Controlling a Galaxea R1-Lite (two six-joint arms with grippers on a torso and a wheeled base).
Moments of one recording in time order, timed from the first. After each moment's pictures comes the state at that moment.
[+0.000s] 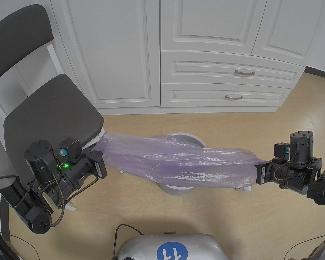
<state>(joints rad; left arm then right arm) -0.40 1.88 -0.33 -1.53 -0.03 -0.02 0.36 1.65 -0.49 -0.69 -0.19 0.11</state>
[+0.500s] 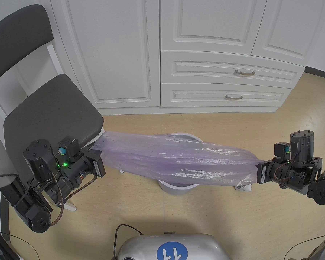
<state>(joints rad) -0.38 1.88 -0.34 -1.53 -0.03 -0.02 0.36 1.64 -0.49 -0.69 -0.19 0.11</state>
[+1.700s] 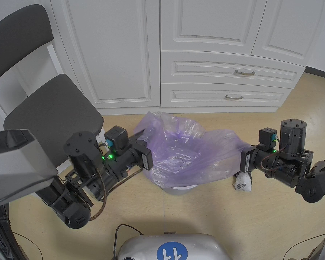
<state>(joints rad) -0.60 2.05 -0.64 -1.53 -0.04 0.02 0.45 1.73 -0.60 -0.85 -0.15 0.03</state>
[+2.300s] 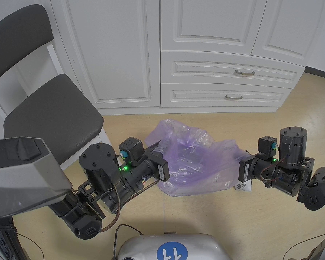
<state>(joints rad) -0.71 2.09 -0.64 -1.53 0.03 -0.09 0.51 1.69 -0.54 -0.84 -0.16 0.10</state>
